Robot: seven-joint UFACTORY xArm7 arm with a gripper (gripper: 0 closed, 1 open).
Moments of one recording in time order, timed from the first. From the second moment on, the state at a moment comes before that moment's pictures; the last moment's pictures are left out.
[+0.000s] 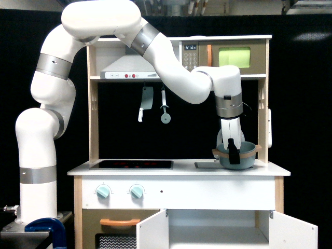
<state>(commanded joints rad) 0.00 0.29 0.10 1.20 0.58 0.75 -0.07</state>
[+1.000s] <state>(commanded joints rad) -0.02 0.24 0.10 1.16 0.57 0.76 -0.13</state>
